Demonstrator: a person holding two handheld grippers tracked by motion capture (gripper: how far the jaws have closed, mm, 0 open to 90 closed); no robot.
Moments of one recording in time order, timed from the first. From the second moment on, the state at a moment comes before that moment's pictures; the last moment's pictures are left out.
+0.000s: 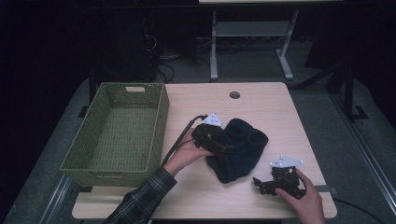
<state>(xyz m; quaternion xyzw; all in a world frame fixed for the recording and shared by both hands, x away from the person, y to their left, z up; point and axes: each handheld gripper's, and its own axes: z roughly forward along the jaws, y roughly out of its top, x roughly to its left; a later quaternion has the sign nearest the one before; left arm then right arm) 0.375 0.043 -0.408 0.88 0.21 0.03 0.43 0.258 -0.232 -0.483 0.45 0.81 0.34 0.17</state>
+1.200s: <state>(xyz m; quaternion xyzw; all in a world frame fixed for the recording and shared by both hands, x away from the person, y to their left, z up) 0.320 0.109 -0.438 0.89 0.27 0.07 0.37 0.258 -0.232 -0.483 0.45 0.81 0.34 0.17</state>
